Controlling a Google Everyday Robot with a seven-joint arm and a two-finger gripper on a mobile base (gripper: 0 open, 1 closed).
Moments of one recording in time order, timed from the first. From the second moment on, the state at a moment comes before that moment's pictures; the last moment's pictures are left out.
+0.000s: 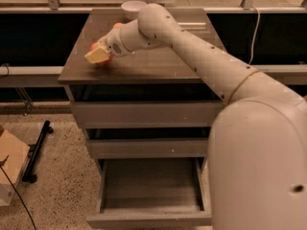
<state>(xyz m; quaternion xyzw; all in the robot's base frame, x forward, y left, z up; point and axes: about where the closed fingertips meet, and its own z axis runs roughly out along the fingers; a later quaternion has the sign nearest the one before) 0.766 0.177 0.868 -0.51 0.68 0.27 0.45</state>
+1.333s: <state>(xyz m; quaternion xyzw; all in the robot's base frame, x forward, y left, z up) 0.556 0.085 0.884 -0.48 0.66 0.31 0.48</state>
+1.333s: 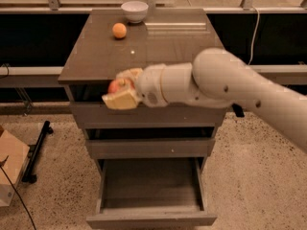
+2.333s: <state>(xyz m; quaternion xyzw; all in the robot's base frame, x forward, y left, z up) 0.503 0.010 0.720 -0.35 0.75 0.30 0.47</state>
